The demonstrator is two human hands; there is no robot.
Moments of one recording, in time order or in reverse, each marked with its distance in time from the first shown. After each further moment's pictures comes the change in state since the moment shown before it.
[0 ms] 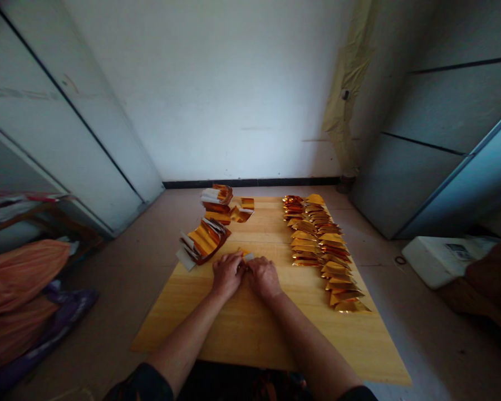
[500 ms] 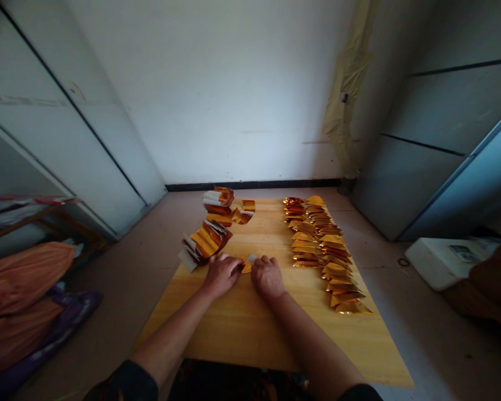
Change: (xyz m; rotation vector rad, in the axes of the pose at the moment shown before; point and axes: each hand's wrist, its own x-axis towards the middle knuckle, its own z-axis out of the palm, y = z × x) left_hand 0.001 -0.019 -0.028 0.049 -0.085 0.236; right_hand -0.001 0.004 -0.006 -0.292 -0.026 -0.109
